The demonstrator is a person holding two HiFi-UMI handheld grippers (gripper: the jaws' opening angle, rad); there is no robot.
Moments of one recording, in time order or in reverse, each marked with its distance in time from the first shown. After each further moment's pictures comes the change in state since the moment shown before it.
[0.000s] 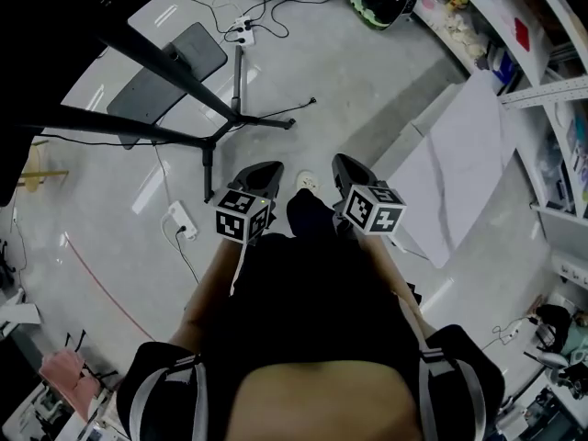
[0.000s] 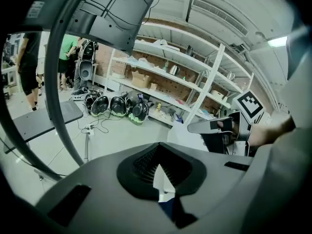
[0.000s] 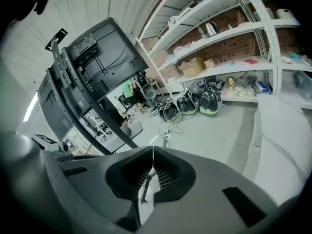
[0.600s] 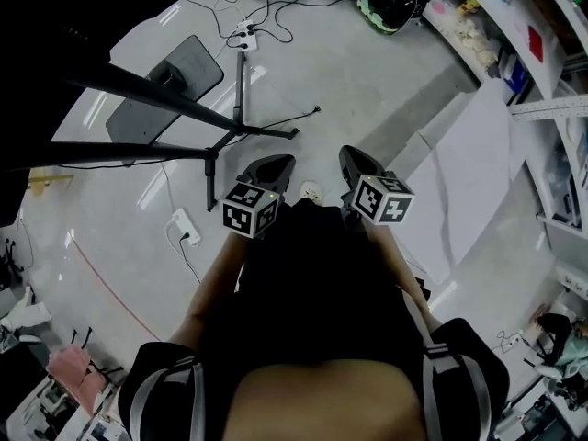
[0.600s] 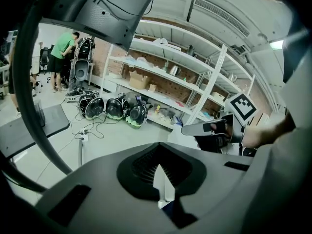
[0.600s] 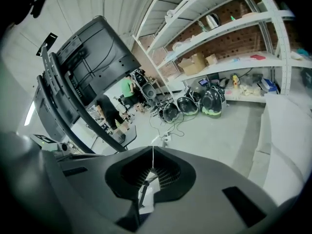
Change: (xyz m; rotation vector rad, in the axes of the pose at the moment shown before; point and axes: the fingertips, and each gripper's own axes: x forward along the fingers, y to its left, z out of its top) left arm 0.074 0.023 0.056 0.011 -0.016 -0.033; right arm 0.064 -0.045 0.059 0.014 0.016 0.030
